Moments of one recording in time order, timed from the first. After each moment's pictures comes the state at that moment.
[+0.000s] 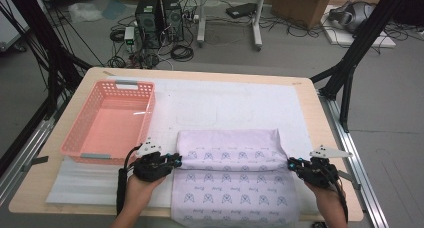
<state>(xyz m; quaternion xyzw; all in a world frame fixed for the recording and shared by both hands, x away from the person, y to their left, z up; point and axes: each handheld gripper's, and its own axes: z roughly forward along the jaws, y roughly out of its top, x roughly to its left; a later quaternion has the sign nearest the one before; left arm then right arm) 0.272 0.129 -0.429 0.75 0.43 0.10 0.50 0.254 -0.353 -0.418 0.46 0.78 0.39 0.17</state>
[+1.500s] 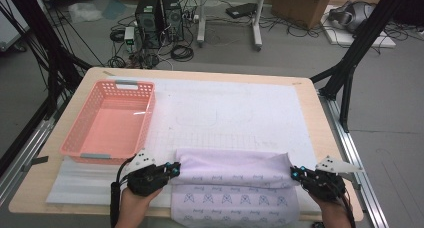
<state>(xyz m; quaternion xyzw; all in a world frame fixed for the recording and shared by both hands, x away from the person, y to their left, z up) 0.222 0.133 -0.424 0.75 0.39 0.10 0.53 0.212 -0.349 -0.405 0.43 0.78 0.41 0.18</state>
